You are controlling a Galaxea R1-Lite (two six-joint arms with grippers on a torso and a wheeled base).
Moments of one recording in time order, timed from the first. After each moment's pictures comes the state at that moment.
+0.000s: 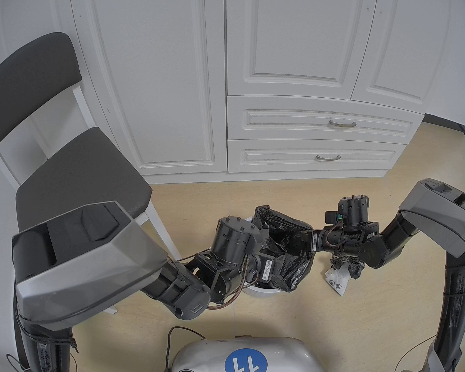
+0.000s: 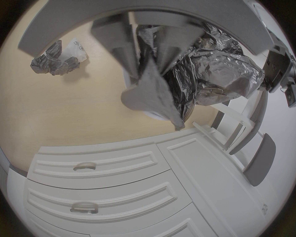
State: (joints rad) left arm -0.78 2.26 -1.11 -0.70 0.17 -0.17; right arm 0.29 2.26 -1.02 -0.73 0.16 0.19
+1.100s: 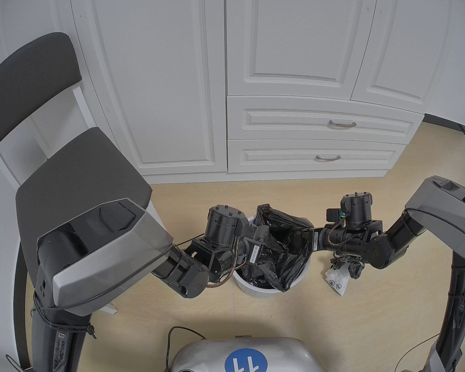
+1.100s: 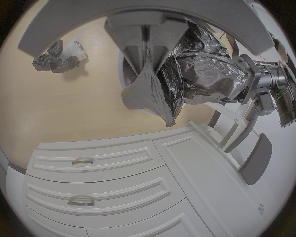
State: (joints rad) left arm -0.68 2.39 -1.27 -0.70 0.18 -0.03; right arm 0.31 2.21 -0.97 -0.74 0.16 0.18
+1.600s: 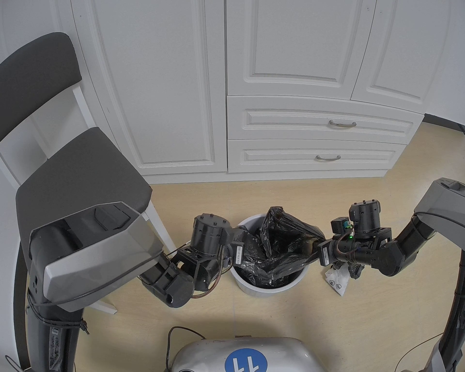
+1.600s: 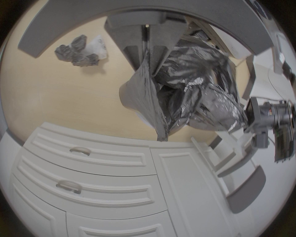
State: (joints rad) left arm -0.65 2.36 -1.12 -0.83 0.29 -0.19; right arm 0.30 2.15 -0.84 -0.74 0.08 -0.11
